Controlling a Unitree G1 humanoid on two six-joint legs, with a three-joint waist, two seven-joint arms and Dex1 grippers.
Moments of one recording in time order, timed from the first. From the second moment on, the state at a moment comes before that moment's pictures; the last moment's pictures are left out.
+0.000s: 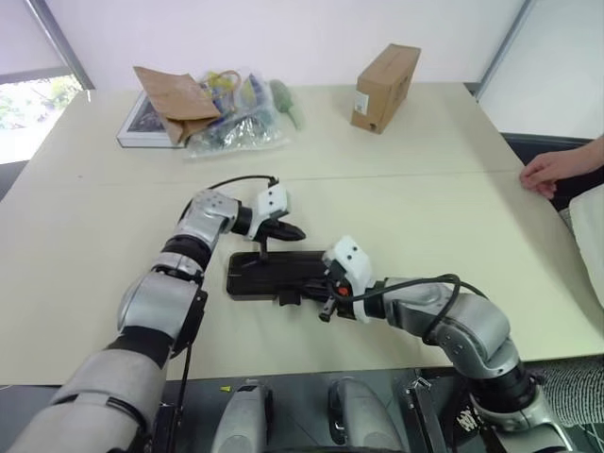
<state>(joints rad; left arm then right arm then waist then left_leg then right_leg) -1.09 0.28 -0.18 1.25 0.08 -0.28 -1.31 -0.34 -0.43 0.27 -0.52 0.58 1.11 0.43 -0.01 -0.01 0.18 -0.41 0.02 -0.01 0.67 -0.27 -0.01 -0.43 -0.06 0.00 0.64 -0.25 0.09</state>
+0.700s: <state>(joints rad) -1.08 0.28 -0.18 1.25 0.10 -0.34 -1.33 -0.33 -0.46 0.31 -0.55 0.57 1.17 0.48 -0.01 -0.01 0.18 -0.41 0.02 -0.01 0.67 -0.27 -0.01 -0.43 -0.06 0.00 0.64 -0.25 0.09</state>
